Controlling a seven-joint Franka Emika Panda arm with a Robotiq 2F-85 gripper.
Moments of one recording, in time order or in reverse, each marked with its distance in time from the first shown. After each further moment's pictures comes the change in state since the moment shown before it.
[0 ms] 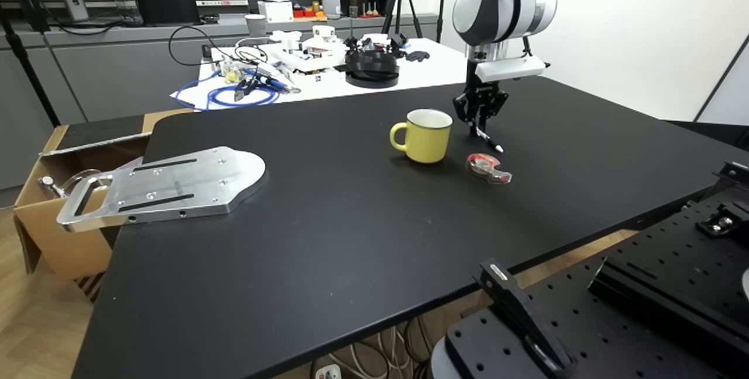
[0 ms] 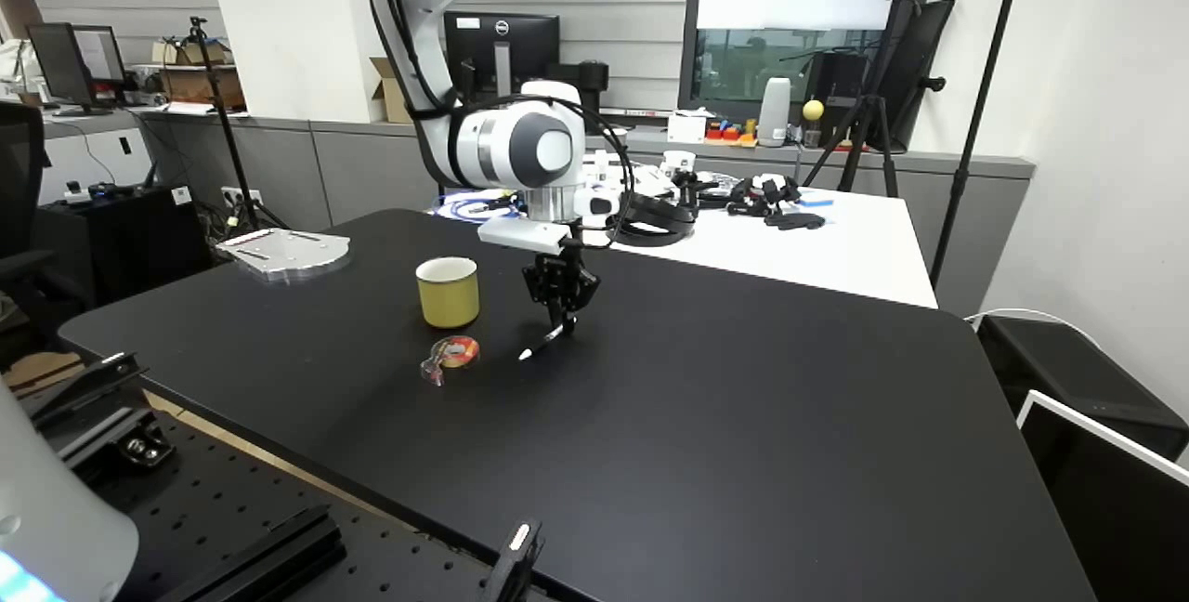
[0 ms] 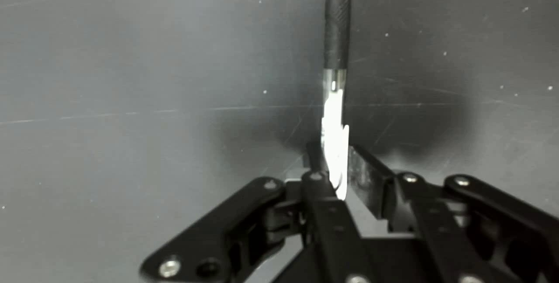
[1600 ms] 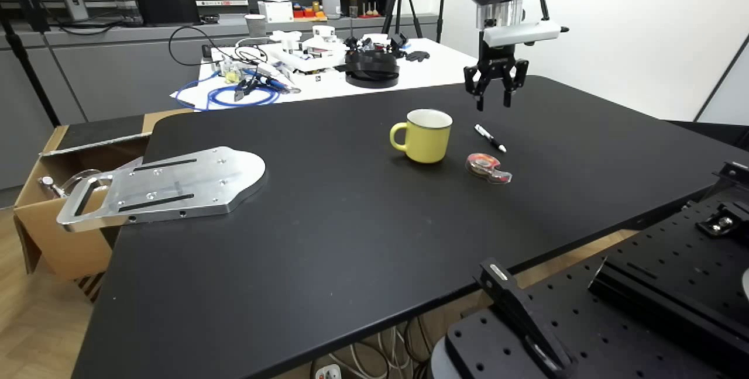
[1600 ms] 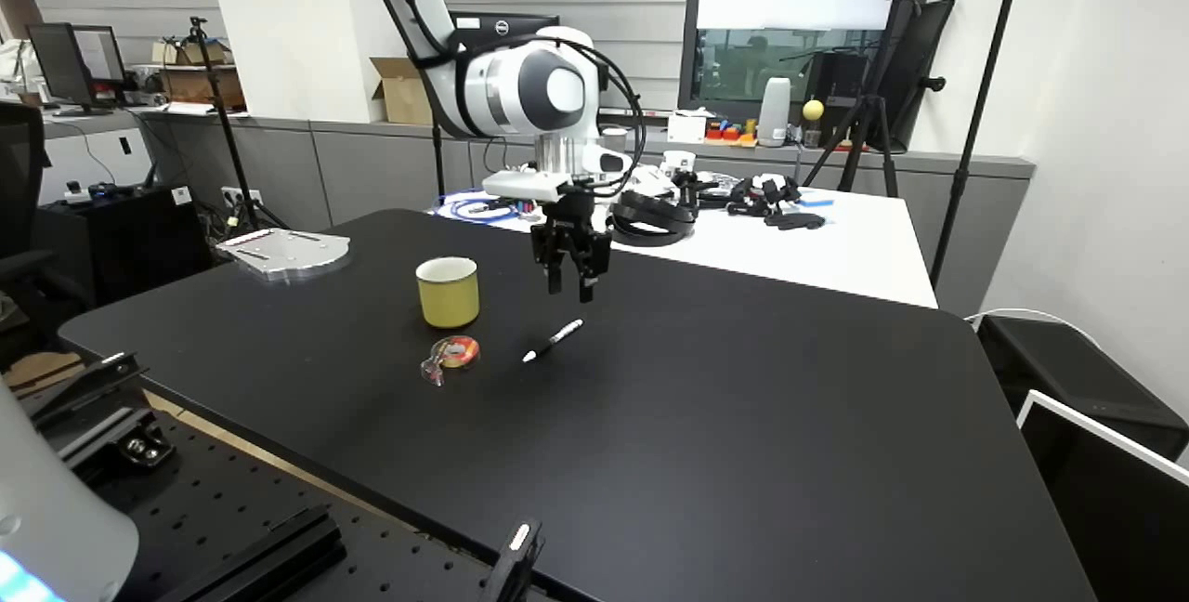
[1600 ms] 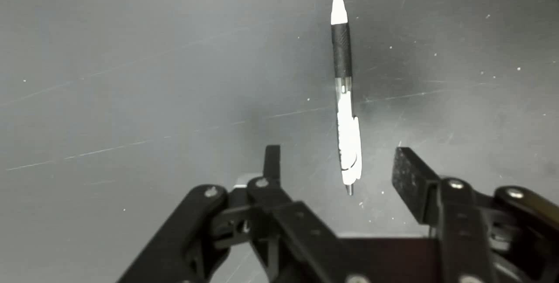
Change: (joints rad) arm 0.033 -0.132 -0.064 -0.015 0.002 -0.195 0.104
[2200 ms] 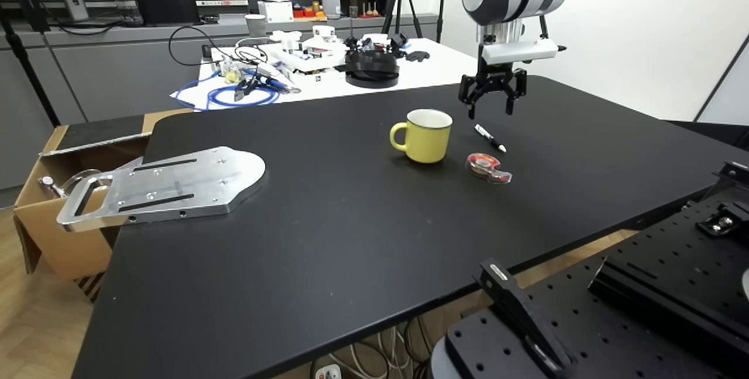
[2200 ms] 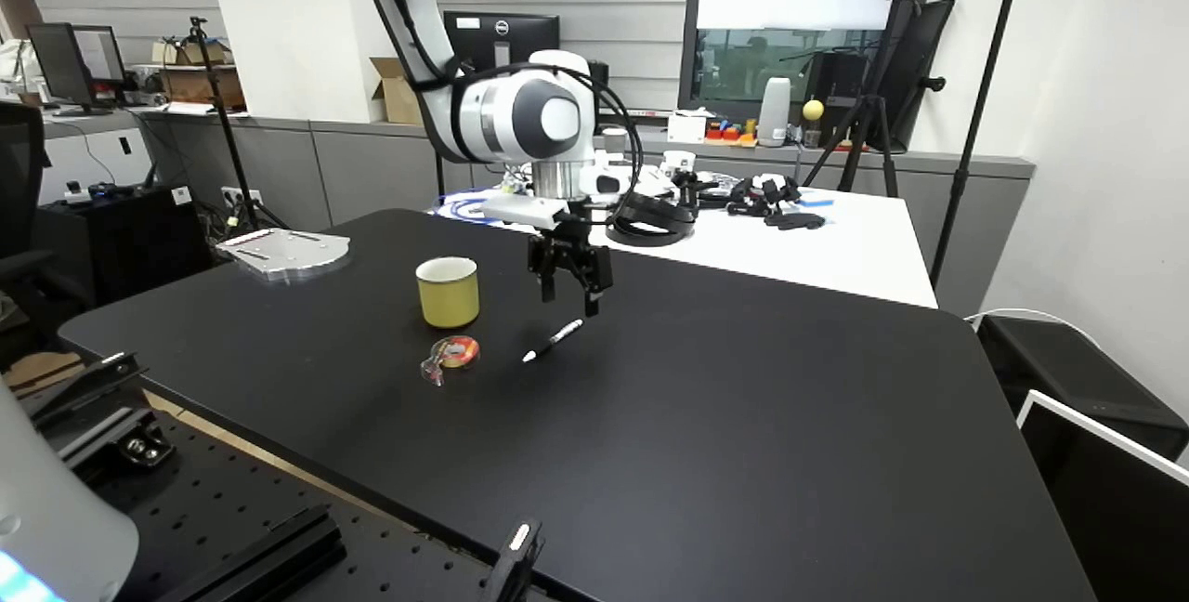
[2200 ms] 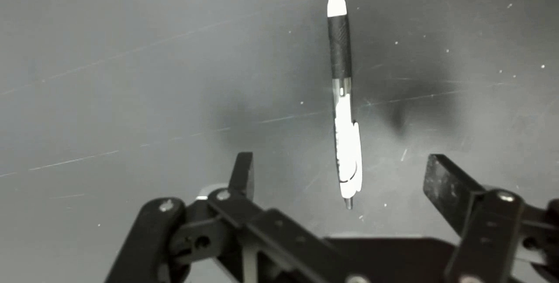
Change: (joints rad) arm -0.008 0.044 0.011 -0.031 0.016 0.126 -0.001
